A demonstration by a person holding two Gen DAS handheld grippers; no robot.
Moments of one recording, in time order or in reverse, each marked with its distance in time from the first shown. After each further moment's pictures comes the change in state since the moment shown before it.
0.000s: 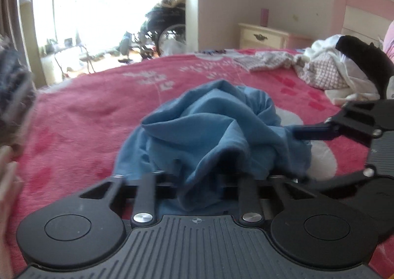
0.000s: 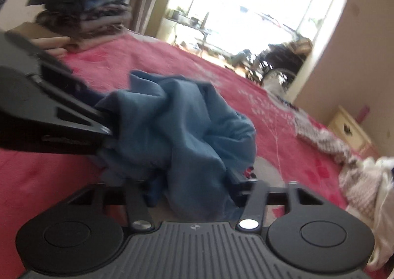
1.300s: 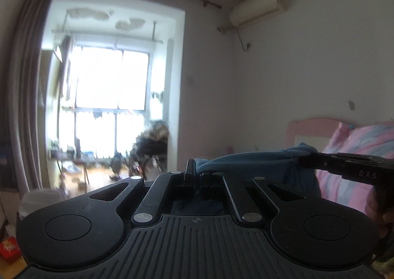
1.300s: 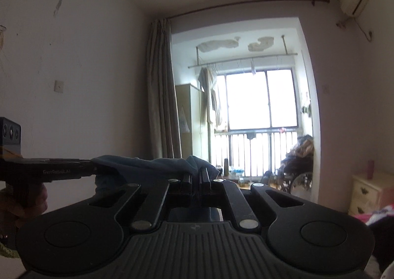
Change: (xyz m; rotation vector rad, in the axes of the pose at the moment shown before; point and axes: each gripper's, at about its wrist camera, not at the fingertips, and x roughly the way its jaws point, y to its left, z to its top) left arm -0.399 -0.037 0.110 0.012 -0.503 -0.110; right arm -0.447 -0.092 0.089 0.331 -0.658 0.212
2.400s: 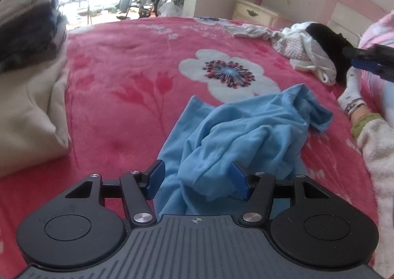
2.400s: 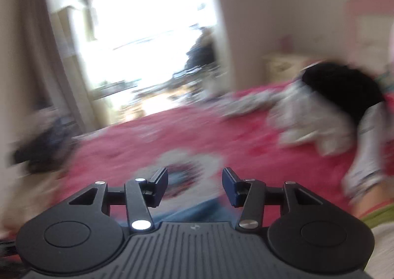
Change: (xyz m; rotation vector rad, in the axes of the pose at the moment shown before) left arm 0.113 0.067 -0.275 -0.176 0.674 0.050; right arm 0.095 -0.108 -0.253 0.330 0.457 -0.345
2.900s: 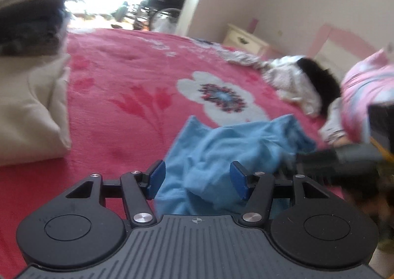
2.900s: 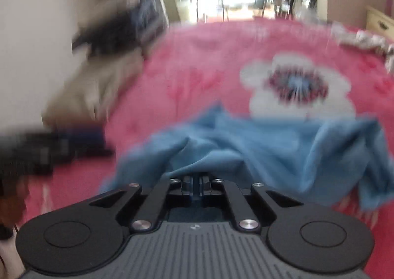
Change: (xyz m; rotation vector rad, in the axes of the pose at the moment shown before) left arm -0.017 0.037 -0.002 -0.111 -0.090 -0.210; right arm 0.085 0.106 -0.058 -0.213 0.316 0.218
